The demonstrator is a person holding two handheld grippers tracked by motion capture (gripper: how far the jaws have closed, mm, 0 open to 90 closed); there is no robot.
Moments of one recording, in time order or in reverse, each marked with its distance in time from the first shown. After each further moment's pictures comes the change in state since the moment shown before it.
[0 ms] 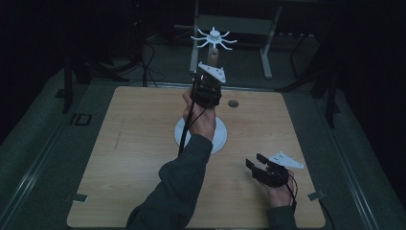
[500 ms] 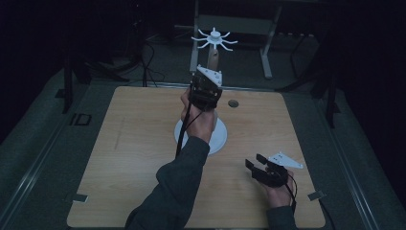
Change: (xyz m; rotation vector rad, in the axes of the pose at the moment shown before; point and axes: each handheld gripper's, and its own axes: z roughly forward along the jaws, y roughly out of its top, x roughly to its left) left arm 0.006 -0.011 0.003 -0.012 -0.084 0.002; right arm 0.001 -0.001 0.001 0.008 0.001 0.000
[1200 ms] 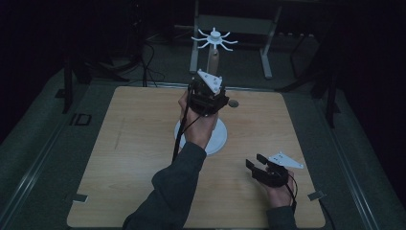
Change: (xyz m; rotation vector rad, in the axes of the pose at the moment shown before) left arm 0.001 -0.005 -0.018 -0.049 -0.125 0.011; right arm -0.001 0.000 -0.001 0.001 -0.003 -0.001
